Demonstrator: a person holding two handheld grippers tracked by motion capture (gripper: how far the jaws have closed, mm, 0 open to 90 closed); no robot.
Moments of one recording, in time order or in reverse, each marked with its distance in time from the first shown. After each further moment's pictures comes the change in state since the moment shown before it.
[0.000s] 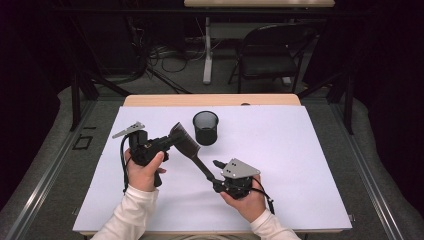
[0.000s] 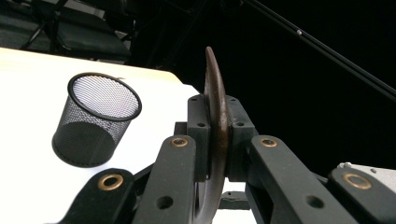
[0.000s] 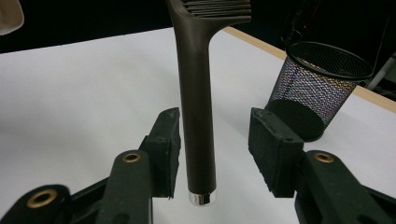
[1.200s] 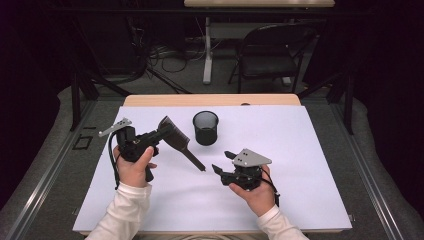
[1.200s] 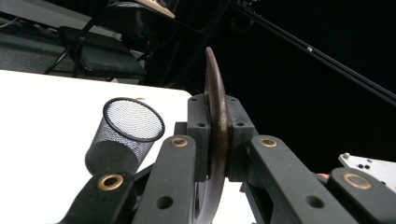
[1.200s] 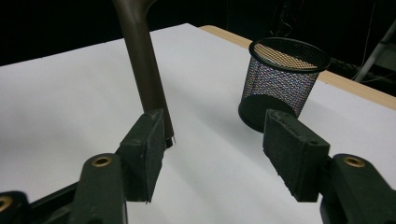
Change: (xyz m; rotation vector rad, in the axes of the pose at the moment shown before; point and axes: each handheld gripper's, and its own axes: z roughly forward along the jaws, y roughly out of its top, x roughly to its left) left arm 0.012 0.014 -0.019 -0.068 0.049 0.017; right arm -0.032 0.004 -0.008 0.002 -0.023 0.078
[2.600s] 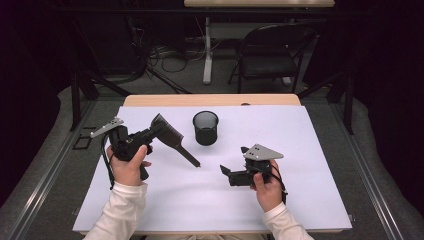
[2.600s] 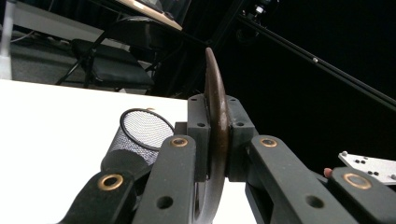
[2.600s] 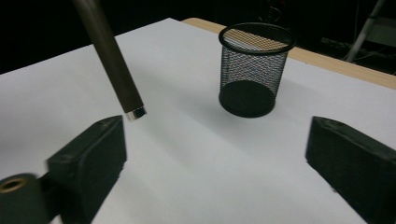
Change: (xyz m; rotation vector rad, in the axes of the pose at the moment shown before) left arm 0.006 0.004 -0.011 -0.045 0.027 0.013; right arm -0.021 -0.002 -0.012 0.028 -0.027 0.086
